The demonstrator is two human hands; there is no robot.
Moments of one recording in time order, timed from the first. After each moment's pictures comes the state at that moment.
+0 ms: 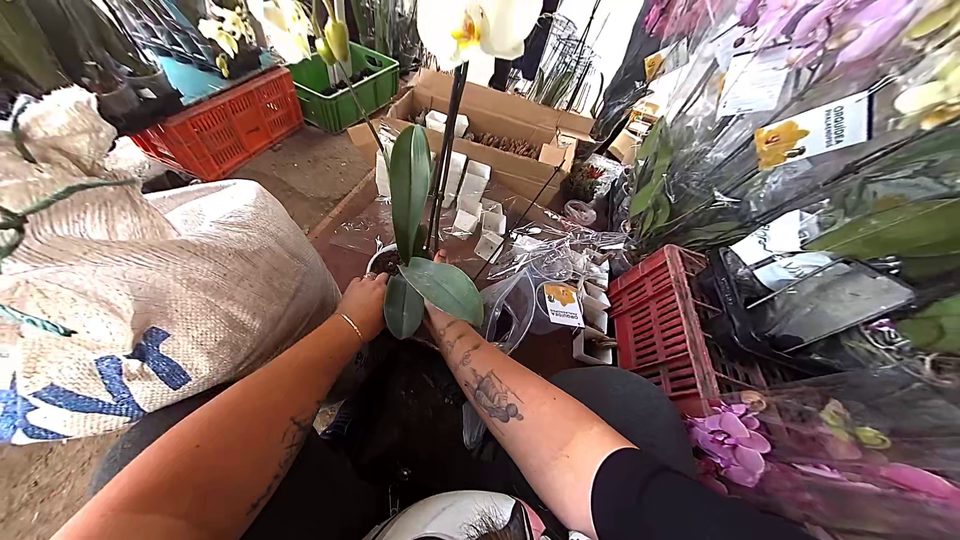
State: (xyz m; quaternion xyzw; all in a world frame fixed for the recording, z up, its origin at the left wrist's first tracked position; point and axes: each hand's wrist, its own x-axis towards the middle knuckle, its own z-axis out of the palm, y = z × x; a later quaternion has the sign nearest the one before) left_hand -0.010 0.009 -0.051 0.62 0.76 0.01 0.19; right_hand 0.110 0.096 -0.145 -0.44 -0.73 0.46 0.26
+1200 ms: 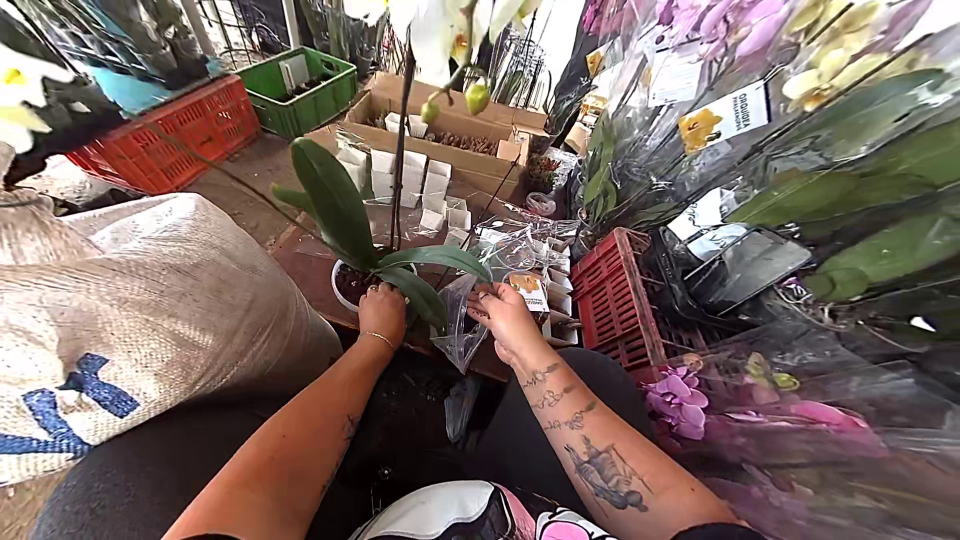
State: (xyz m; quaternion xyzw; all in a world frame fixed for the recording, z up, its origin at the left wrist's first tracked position) left_hand 0.073 0.051 -0.087 0.53 0.83 0.05 0.17; right_hand 0.253 0.105 -0.022 -0.54 -0.50 0.61 0.29
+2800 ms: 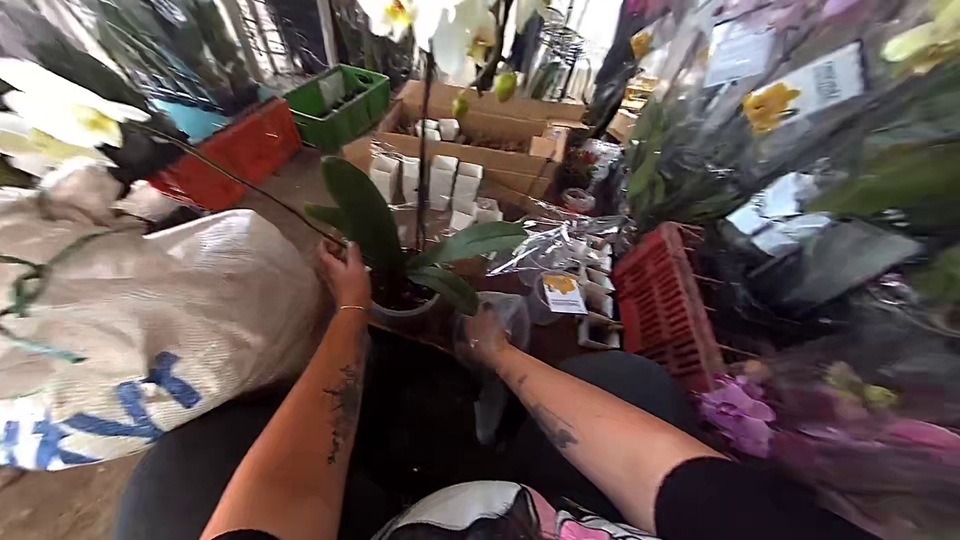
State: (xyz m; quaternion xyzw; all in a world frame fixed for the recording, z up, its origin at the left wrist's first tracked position) left_hand -0.029 0.052 -0.086 0.19 0.74 0.63 0.16; right_hand 0.221 0.115 -0.138 -0.43 -0.86 0.22 -0.13
